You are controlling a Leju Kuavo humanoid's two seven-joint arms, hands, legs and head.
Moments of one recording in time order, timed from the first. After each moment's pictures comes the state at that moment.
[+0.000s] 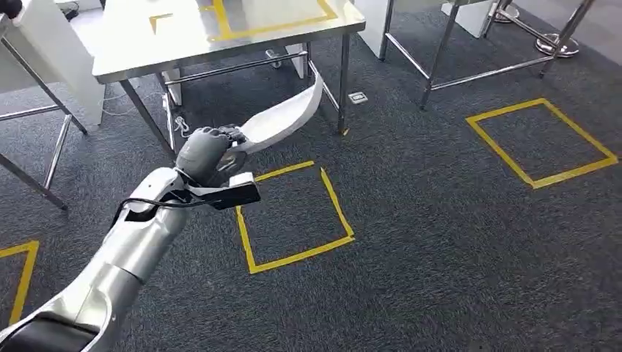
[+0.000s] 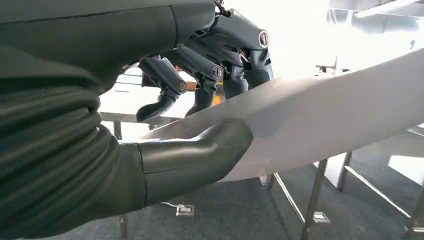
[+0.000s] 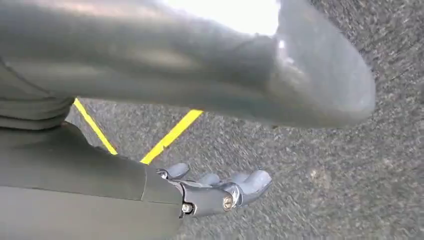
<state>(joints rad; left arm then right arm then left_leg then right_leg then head) -0.85 -0.06 -0.44 -0.66 -0.99 0.16 -0.49 -0.09 0.12 -1.30 -0.21 1.00 -0.32 -0.31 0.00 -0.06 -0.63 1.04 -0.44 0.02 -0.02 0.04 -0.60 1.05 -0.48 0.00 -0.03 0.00</state>
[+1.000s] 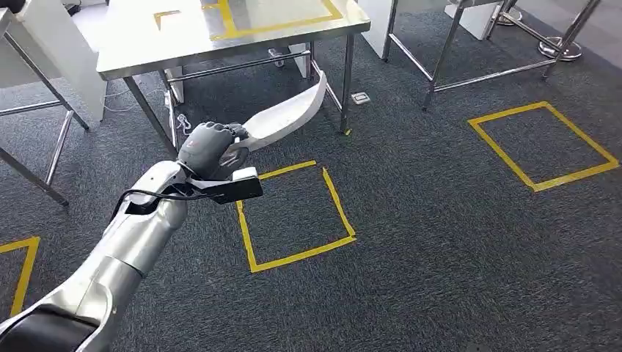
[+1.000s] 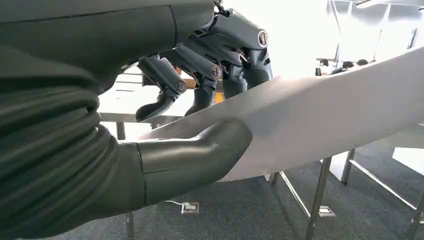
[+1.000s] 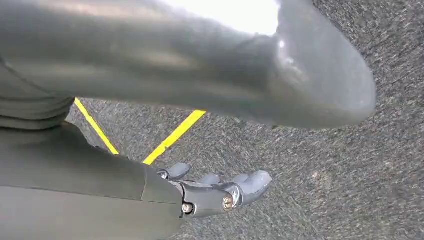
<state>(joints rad) -0.88 -0.07 -0.44 -0.64 -1.01 0.13 -0.48 -0.09 0.12 -1.30 -0.21 1.00 -0.33 -0.32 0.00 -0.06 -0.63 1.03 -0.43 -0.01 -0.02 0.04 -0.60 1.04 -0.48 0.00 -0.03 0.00</state>
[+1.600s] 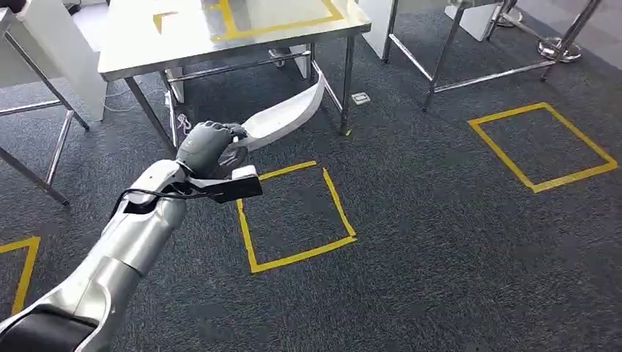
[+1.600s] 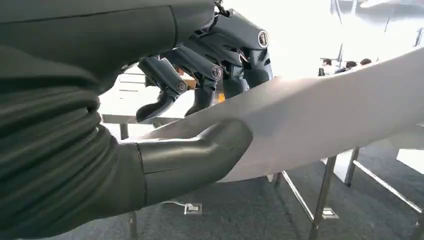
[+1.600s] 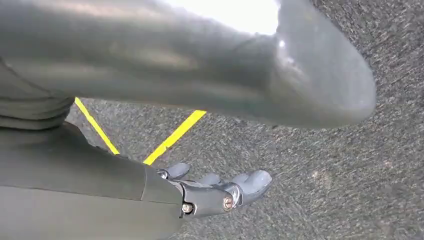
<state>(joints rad) -0.89 -0.06 -0.44 -0.65 -1.02 0.12 -0.47 -0.09 0.13 -1.30 -0.21 1.00 -0.33 -0.32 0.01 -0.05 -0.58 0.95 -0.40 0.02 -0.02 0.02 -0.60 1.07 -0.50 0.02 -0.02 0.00</state>
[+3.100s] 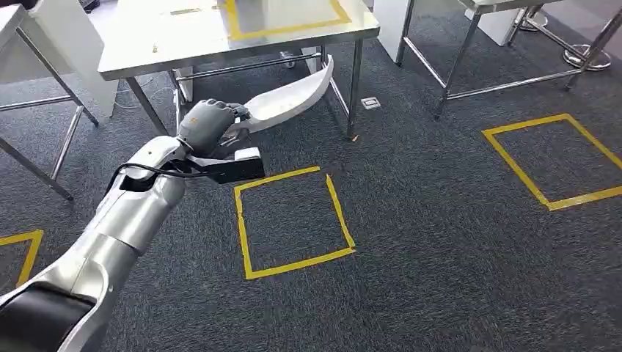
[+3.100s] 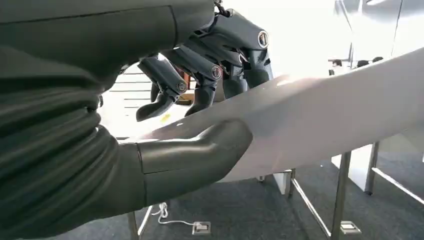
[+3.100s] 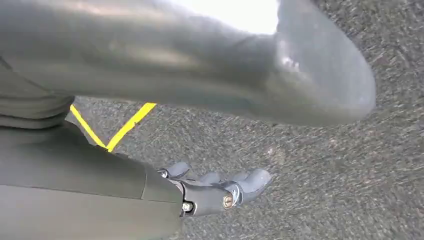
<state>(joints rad) -0.98 -0.05 -0.46 -0.64 -1.05 0.06 -0.46 -0.09 0.13 -1.30 -0.21 1.02 -0.37 -0.37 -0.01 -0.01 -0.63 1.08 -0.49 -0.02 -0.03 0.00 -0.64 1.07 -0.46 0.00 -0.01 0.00</state>
